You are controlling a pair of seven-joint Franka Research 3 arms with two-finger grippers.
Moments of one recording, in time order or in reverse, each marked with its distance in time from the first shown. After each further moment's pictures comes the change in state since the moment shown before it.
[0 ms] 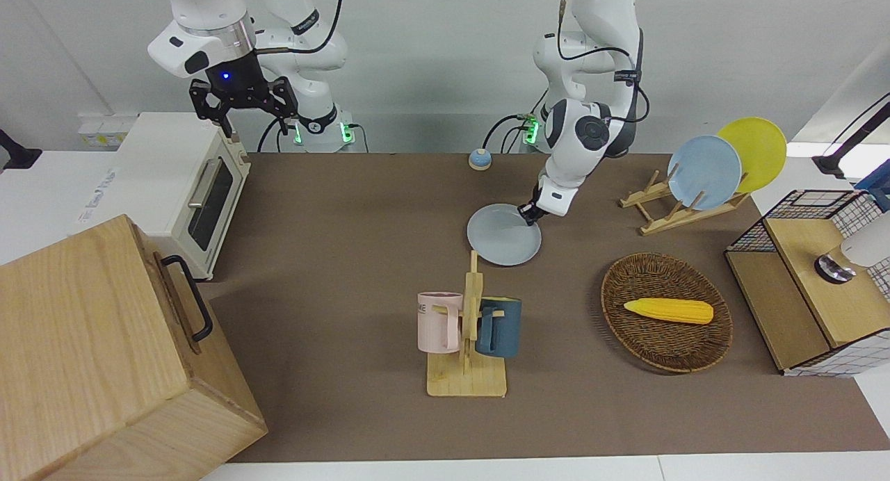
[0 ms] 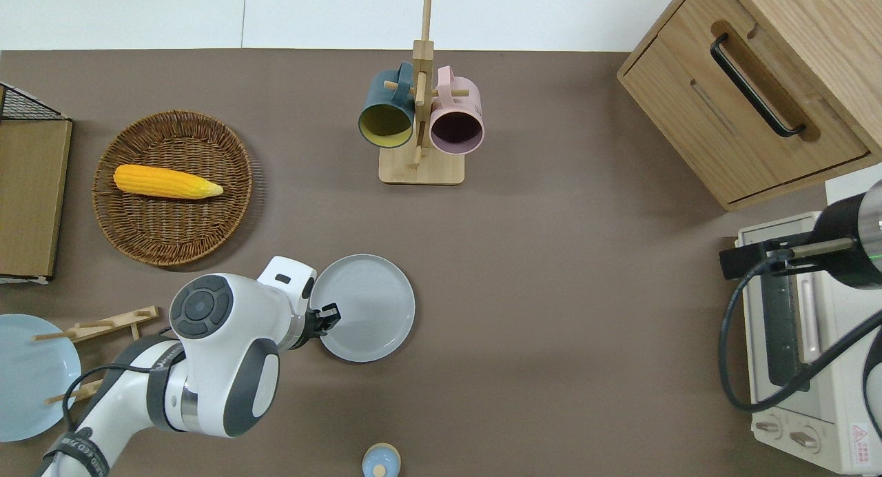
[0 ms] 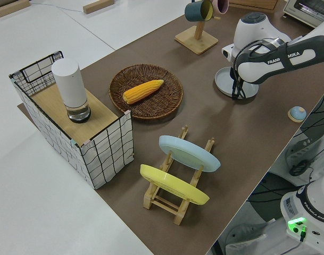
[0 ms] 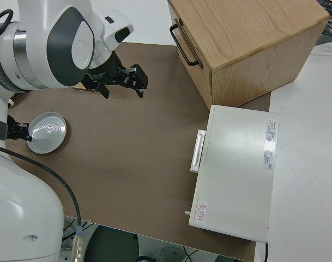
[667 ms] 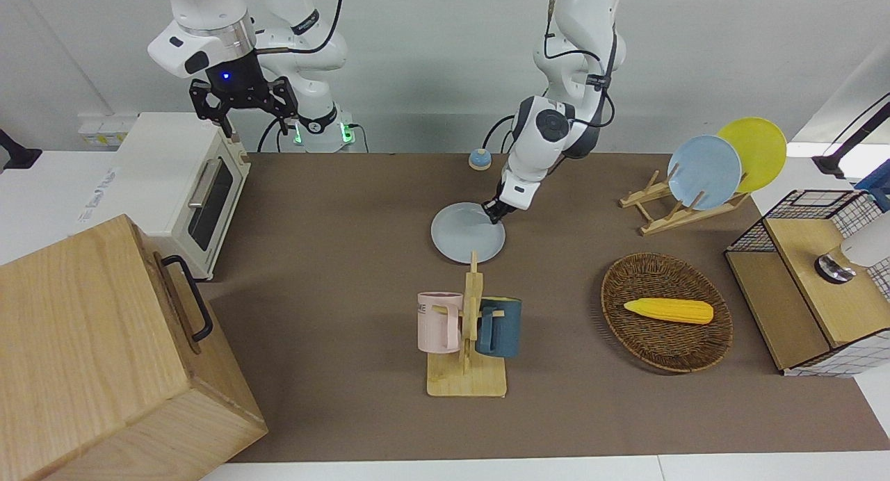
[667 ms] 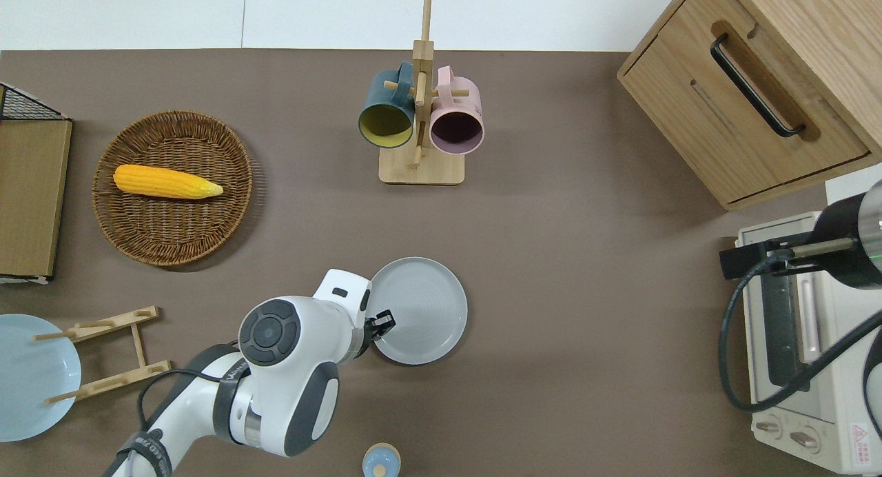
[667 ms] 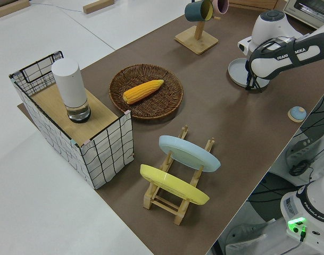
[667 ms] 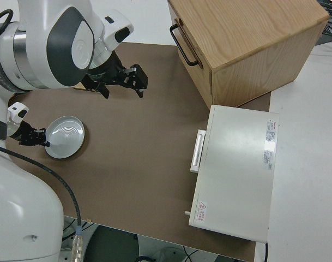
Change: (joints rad) left arm 0.001 0.043 -0.174 0.007 -0.072 0.132 -0.145; right arm 0.000 0.000 0.000 0.000 0.000 0.000 0.000
